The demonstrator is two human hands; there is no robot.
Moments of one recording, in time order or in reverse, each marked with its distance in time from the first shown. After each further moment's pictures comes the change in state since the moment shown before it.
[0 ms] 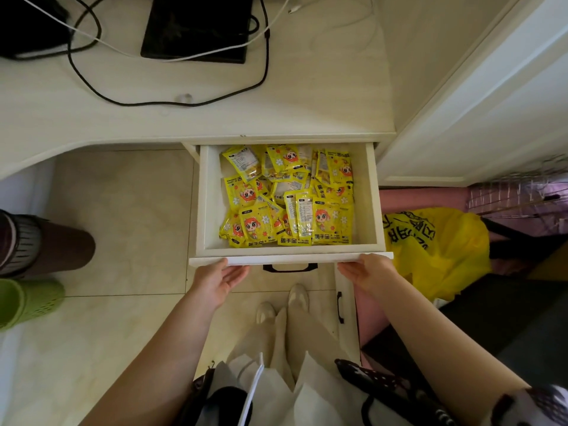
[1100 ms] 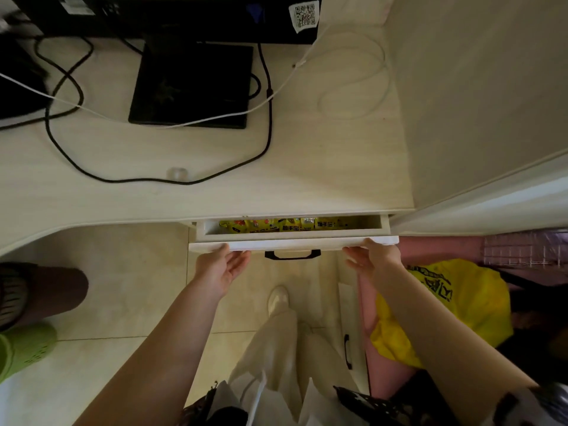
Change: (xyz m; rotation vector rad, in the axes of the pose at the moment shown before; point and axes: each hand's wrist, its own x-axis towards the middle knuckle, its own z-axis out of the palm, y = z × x) left_hand 0.065 0.148 0.118 -0.024 -0.034 0.077; right_hand 0.032 -0.144 0.121 -0.041 -0.007 -0.141
